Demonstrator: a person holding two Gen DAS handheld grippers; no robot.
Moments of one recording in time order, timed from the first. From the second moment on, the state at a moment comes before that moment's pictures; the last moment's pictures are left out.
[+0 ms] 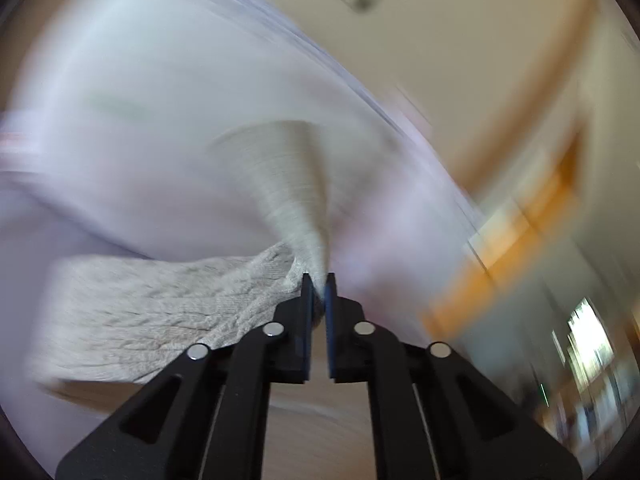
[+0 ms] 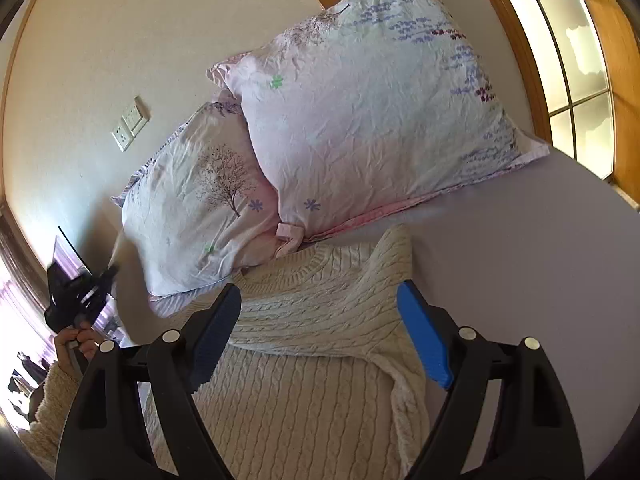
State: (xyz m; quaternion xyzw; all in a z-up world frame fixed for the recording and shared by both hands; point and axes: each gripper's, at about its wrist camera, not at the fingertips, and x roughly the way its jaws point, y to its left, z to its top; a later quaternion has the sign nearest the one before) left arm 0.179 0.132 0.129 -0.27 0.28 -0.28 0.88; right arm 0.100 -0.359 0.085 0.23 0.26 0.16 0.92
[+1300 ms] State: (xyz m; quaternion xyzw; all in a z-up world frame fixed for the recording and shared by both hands) left arm -0.054 0.164 -0.029 -0.30 0.47 -0.32 0.77; right arm -0.057 -0.377 -0.046 0.32 0.39 0.41 0.76
